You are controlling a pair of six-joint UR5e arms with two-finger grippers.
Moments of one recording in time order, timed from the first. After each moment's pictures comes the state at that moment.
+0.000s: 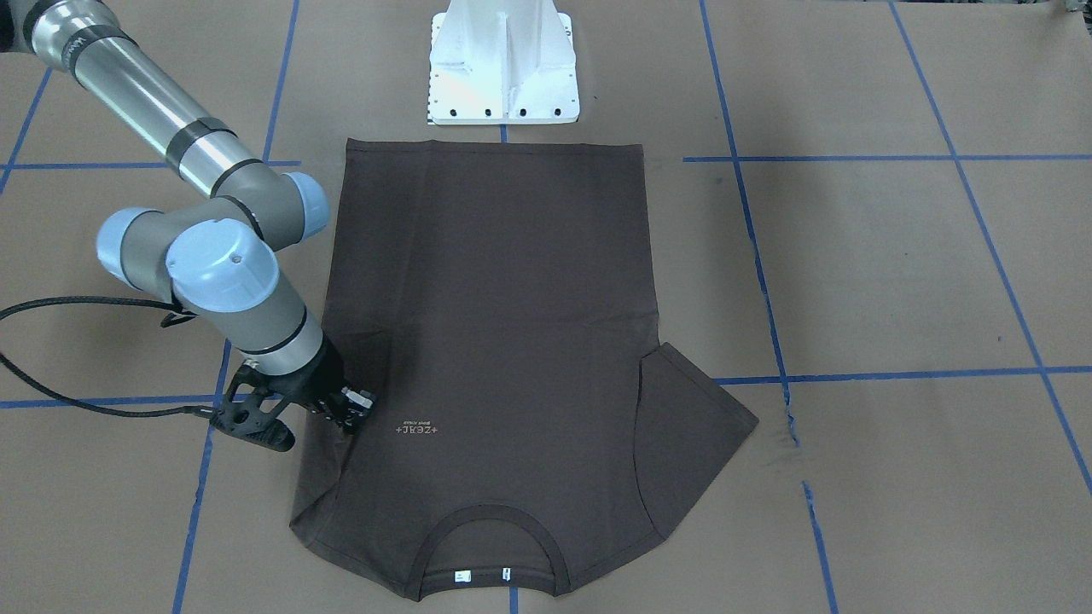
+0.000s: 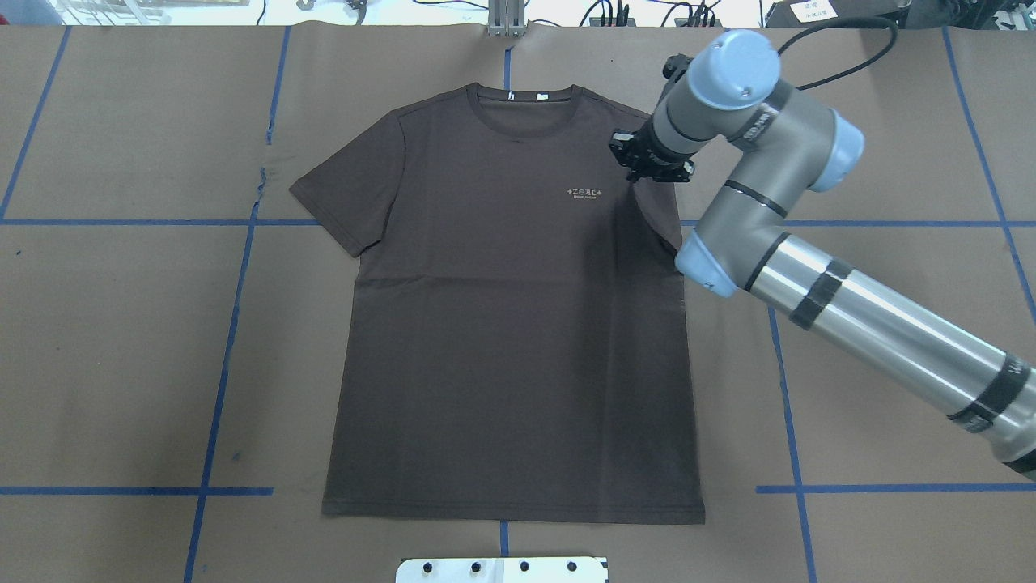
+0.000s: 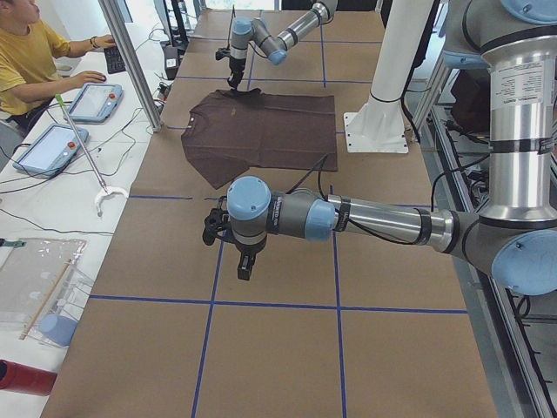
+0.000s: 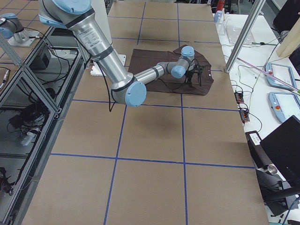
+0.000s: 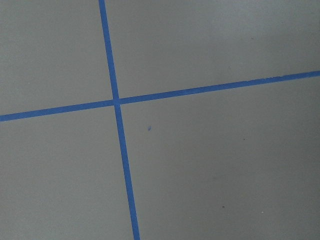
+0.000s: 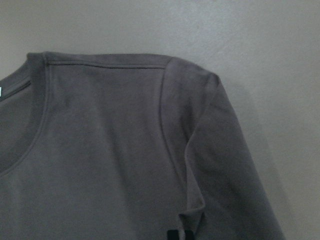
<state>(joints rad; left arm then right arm) -1.56 -1.47 -1.81 -1.59 -2.47 0.03 0.79 -0.85 1.23 -1.10 1.95 1.46</state>
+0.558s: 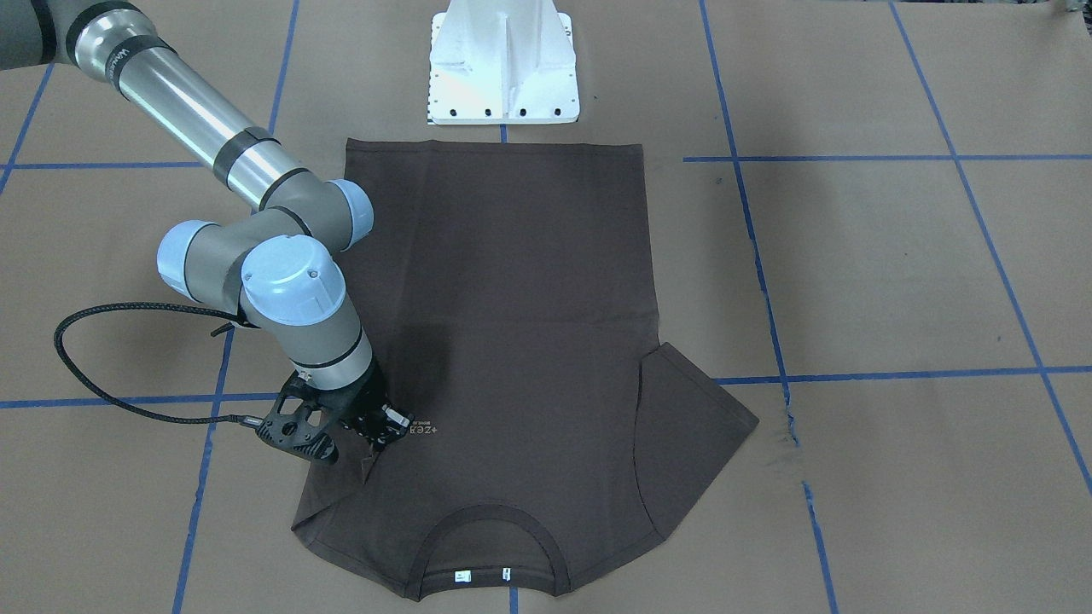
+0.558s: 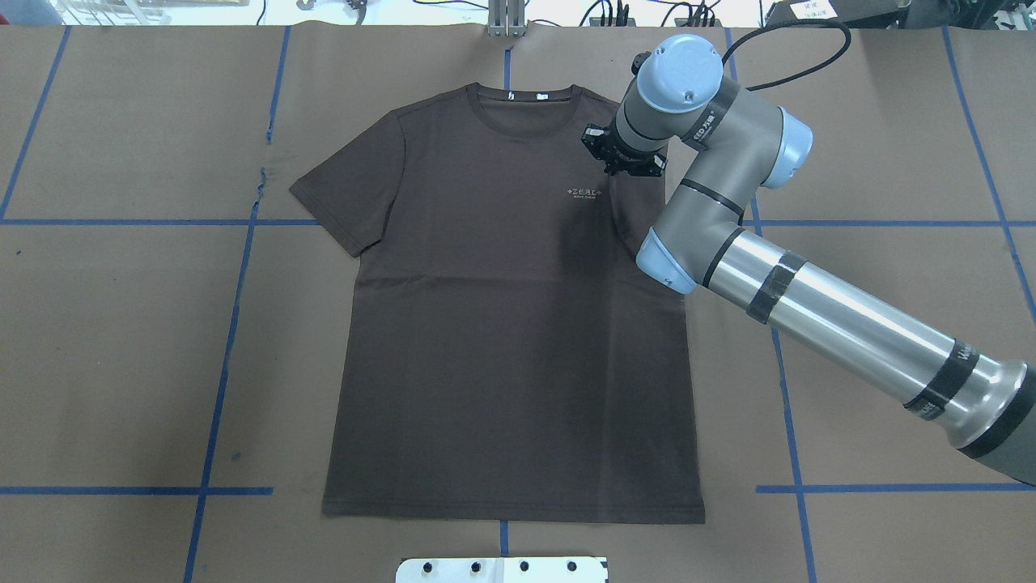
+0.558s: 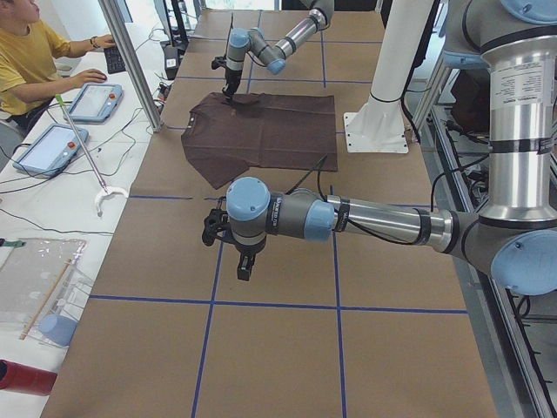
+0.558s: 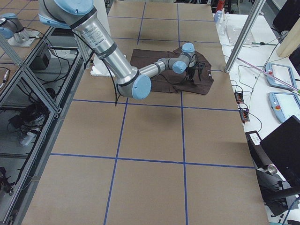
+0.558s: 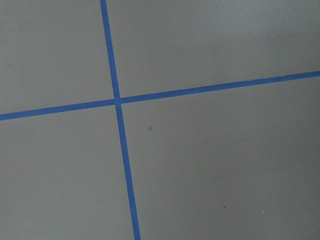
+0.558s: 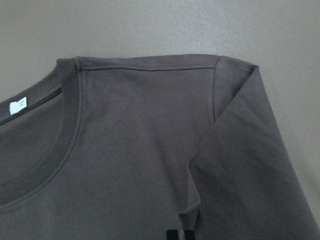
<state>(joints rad) -1.56 -1.48 -1.81 -1.59 -2.48 0.03 0.77 -0.77 1.13 -1.10 1.87 1.47</state>
